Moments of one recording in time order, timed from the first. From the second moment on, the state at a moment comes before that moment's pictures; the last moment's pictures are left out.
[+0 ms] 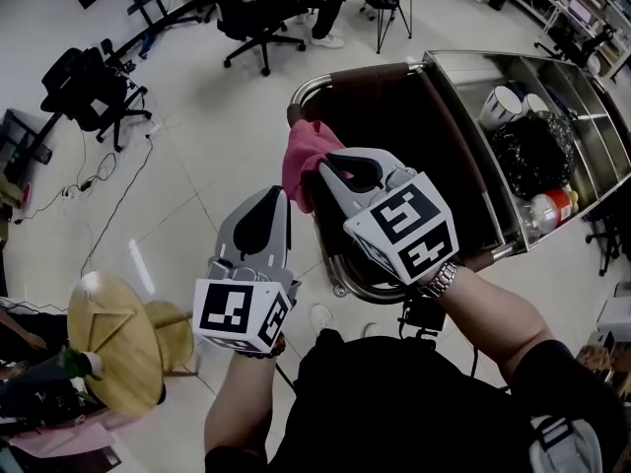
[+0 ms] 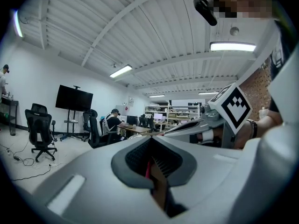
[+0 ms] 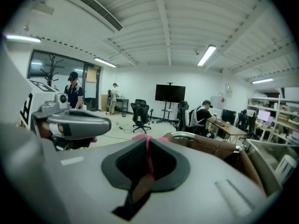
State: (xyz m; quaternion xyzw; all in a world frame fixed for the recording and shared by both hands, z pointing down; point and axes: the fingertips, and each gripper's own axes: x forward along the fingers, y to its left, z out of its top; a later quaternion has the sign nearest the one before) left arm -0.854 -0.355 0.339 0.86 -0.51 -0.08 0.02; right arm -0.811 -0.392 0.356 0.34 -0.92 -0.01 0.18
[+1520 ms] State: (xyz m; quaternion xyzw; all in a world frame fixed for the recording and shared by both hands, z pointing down) left arm -0.698 0.061 0.341 0.85 -0.50 -0.09 -0.11; right arm -0.631 0.063 0.273 0.37 -0.91 -0.17 -0.04
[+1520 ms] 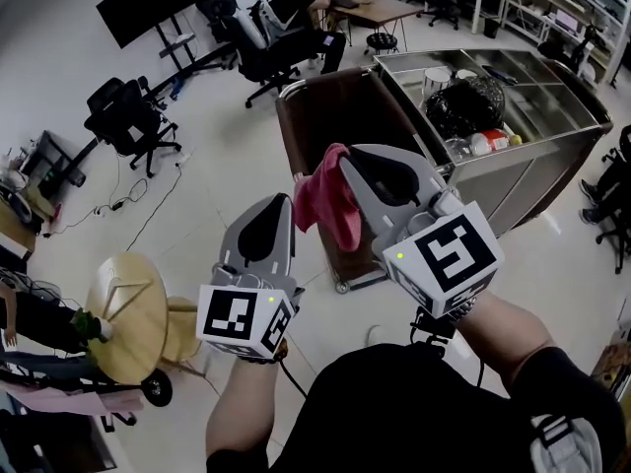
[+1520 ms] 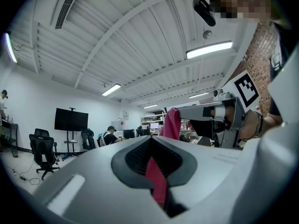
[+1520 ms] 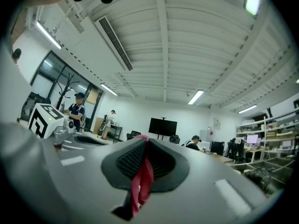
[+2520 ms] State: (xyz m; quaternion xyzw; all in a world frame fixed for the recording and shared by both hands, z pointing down) left arm -0.632 0.138 0.338 0.88 -0.46 -0.10 -0.11; right arm -0.576 0.153 0.314 0.41 -0.91 -0.08 0.02
